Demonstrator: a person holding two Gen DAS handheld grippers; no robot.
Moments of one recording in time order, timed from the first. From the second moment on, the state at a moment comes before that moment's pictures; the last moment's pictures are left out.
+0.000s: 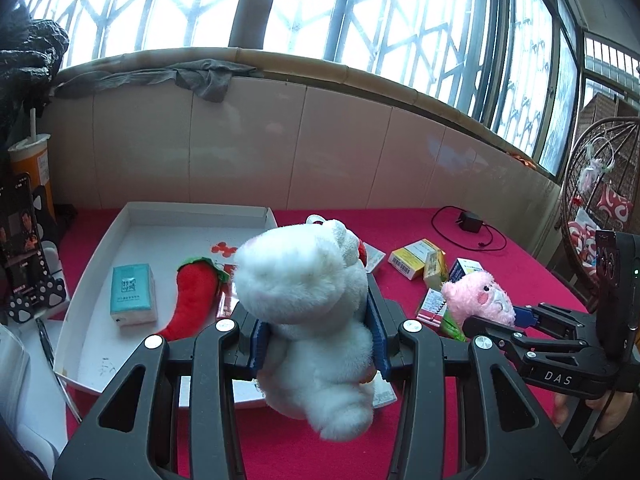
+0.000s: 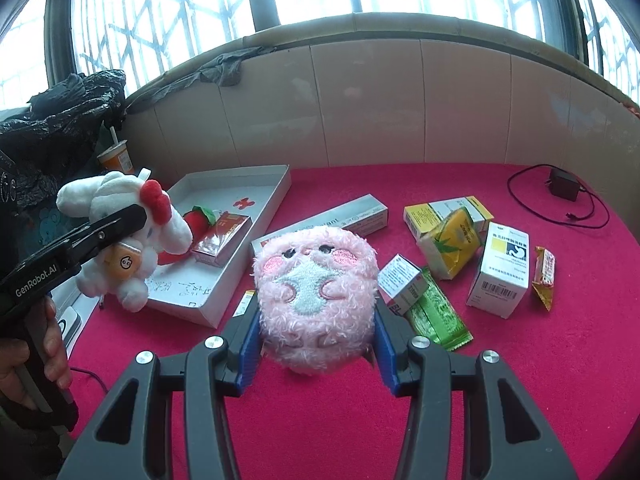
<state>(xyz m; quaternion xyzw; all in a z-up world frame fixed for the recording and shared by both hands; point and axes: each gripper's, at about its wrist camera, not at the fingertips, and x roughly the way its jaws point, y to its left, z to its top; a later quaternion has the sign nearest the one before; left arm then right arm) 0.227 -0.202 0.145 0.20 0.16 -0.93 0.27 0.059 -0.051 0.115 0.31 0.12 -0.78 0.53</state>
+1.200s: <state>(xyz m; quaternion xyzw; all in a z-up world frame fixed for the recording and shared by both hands) 0.228 -0.397 0.167 0.14 0.23 -0.88 0.39 0.094 -0.230 0.163 0.24 0.12 -0.79 0.56</state>
